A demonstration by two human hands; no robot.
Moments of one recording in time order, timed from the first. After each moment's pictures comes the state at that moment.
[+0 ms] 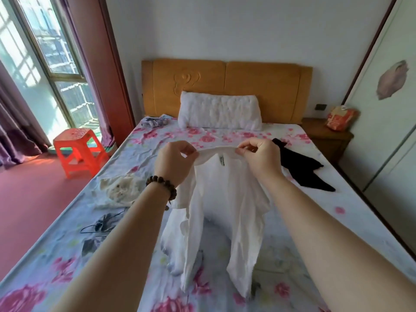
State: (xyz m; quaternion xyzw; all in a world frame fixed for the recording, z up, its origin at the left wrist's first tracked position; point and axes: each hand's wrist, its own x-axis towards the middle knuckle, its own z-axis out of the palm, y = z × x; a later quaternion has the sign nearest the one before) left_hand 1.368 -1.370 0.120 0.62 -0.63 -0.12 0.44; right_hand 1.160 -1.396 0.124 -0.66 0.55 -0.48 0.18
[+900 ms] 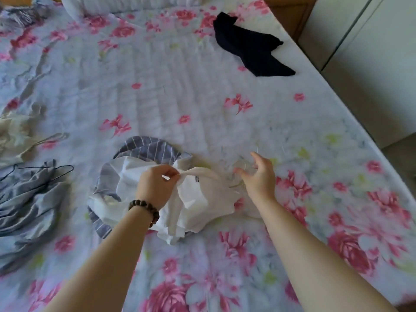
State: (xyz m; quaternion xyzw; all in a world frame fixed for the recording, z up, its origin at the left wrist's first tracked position) left_hand 1.200 -1.395 -0.202 0.66 -0.65 -0.32 0.20; right_hand 0.957 -1.364 -0.248 -0.44 0.78 -0.37 0.25
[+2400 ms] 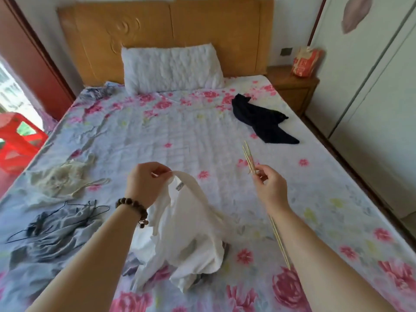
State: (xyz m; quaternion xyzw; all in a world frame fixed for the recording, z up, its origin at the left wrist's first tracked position) left_hand 1.232 -1.422 -0.045 0.67 -0.59 -0.26 0.36; right_hand 0.943 -1.409 -0.109 -0.55 0.68 -0.46 0.17
